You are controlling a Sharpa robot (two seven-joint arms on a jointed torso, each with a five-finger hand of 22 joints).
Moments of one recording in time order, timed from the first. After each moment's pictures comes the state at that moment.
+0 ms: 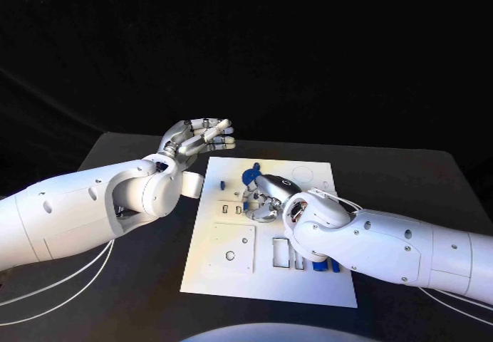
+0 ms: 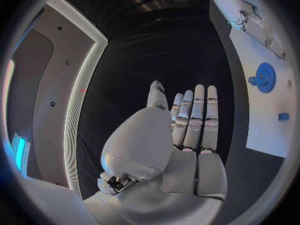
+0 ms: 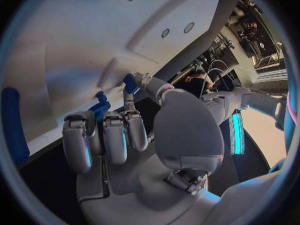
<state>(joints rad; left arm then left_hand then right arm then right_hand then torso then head) 1.15 -0.92 0.02 1.62 -0.02 -0.42 0.43 1.63 0.17 -0.41 0.26 0.24 0.77 0.20 0.27 0.31 0.99 0.18 0.07 0.07 0.94 0.14 0.27 0.37 0.17 0.81 0.25 0.33 0.11 1.12 -0.49 -0.14 1.49 -1.43 -0.43 -0.35 1.18 -0.18 0.59 -0.04 0.25 1.01 0.11 0.22 0.50 1.47 0.03 1.46 1.31 1.47 -0.03 1.56 1.31 0.01 1.47 0.09 1.56 1.31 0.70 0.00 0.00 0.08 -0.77</state>
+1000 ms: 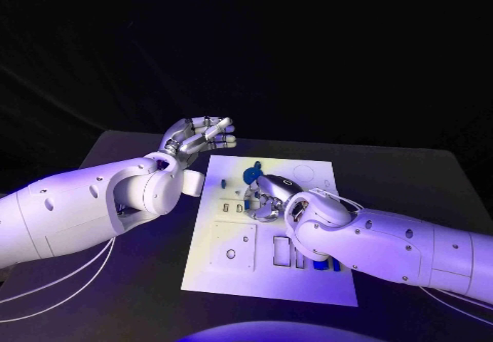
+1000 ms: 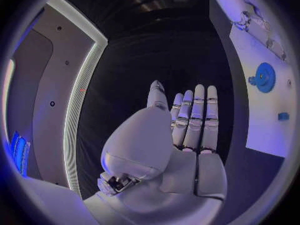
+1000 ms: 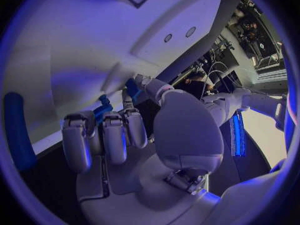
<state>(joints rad) 1.15 -0.92 0.02 1.62 -0.02 -0.41 0.43 1.63 0.17 -0.41 0.26 0.24 0.77 0.20 0.27 0.31 0.99 0.18 0.07 0.07 0.94 0.14 0.26 0.37 0.17 0.81 0.25 0.33 0.11 1.12 -0.49 -0.14 1.48 -1.43 -0.42 -0.35 1.14 -0.22 0.58 -0.04 0.22 0.94 0.13 0.17 0.47 1.44 0.05 1.42 1.31 1.47 -0.02 1.56 1.31 0.01 1.47 0.09 1.55 1.31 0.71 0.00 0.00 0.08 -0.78</state>
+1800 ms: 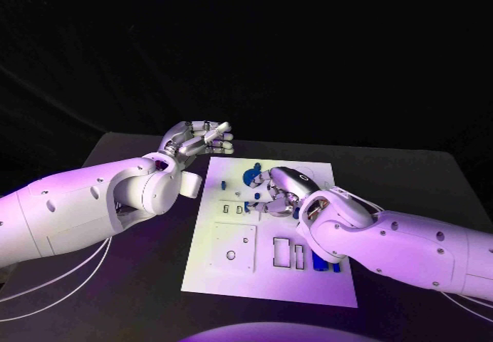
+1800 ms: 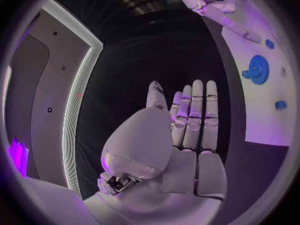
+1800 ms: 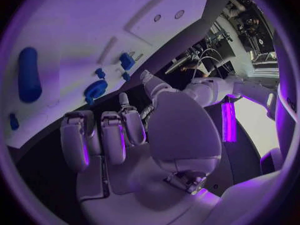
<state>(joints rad) 1.15 -0.92 0.02 1.58 -0.11 -0.40 0.35 1.60 0.18 -0.44 0.28 0.22 0.84 0.19 0.30 0.34 1.14 0.14 0.11 0.10 1.07 0.09 0.34 0.44 0.17 0.94 0.21 0.41 0.14 1.15 -0.62 -0.14 1.60 -1.37 -0.55 -0.26 1.25 -0.20 0.31 0.11 0.12 0.86 0.15 0.14 0.40 1.41 0.08 1.40 1.31 1.47 0.00 1.56 1.31 0.01 1.47 0.11 1.51 1.31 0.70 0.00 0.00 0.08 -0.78</state>
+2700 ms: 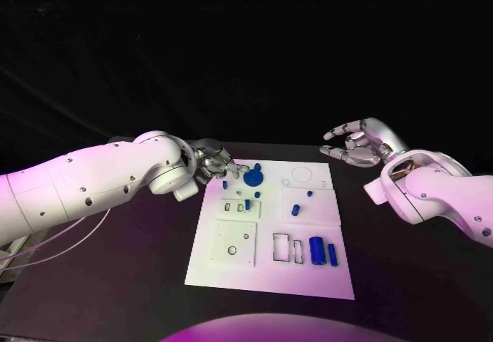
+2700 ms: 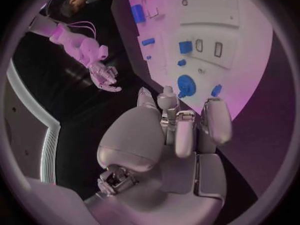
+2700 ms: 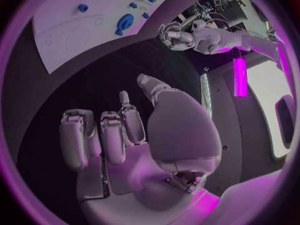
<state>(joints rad) 1.23 -0.80 0.00 1.47 -0.83 -0.04 -0.36 1.34 0.19 -0.43 0.29 0.19 0.93 0.06 0.45 0.70 1.35 -0.01 0.93 0.98 1.47 -0.06 1.55 1.31 0.08 1.39 0.04 1.39 1.25 1.27 -0.91 -0.12 1.58 -0.89 -0.60 0.00 1.25 -0.20 0.39 0.12 0.24 0.88 0.15 0.17 0.42 1.40 0.07 1.38 1.31 1.47 0.00 1.56 1.31 0.01 1.47 0.11 1.48 1.31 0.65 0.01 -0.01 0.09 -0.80</state>
